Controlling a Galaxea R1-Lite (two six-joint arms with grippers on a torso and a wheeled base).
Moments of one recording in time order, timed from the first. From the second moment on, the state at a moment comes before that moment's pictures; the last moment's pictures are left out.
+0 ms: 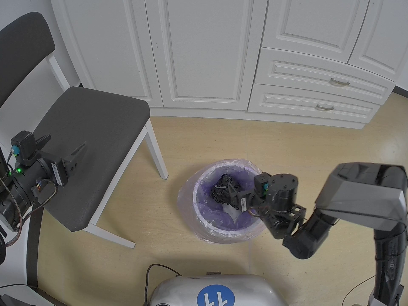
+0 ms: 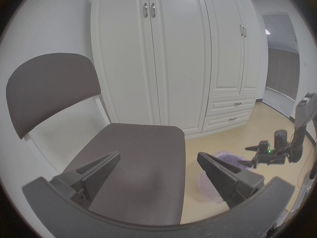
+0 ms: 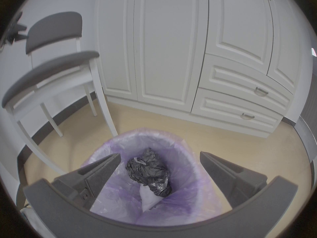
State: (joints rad) left arm -0.20 1.28 -0.44 -0.83 0.08 0.13; right arm 0.62 2.34 -0.86 -1.35 -0.41 -0.11
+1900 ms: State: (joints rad) left arm -0.01 0.07 -0.40 -0.01 0.11 0.20; right arm 0.01 0.05 -0.46 -0.32 -0.24 0.13
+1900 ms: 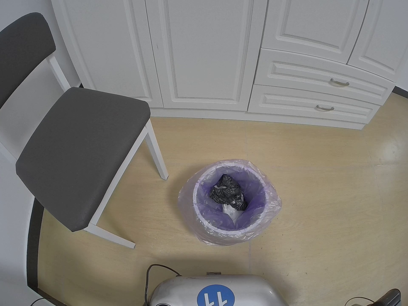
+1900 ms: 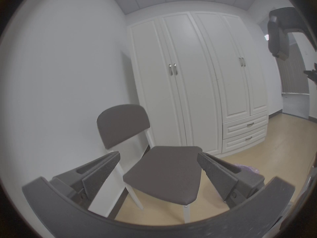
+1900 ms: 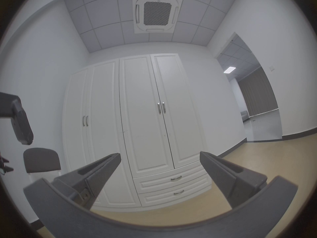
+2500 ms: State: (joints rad) left arm 0.00 0.01 -0.03 -0.06 0.10 0.05; right arm 0.00 0.01 -0.03 -0.16 -0.12 0.00
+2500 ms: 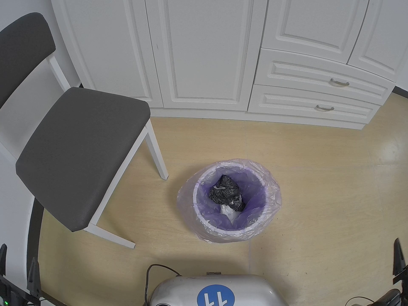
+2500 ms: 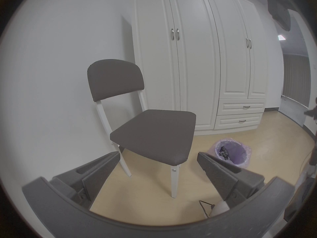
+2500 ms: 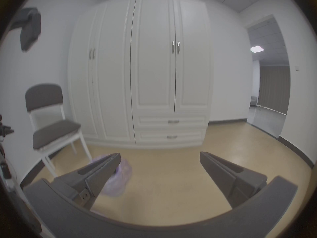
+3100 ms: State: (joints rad) left arm -0.01 0.01 -0.02 0.01 -0.01 0.01; right arm 0.00 0.01 -0.02 -0.06 0.09 -0.10
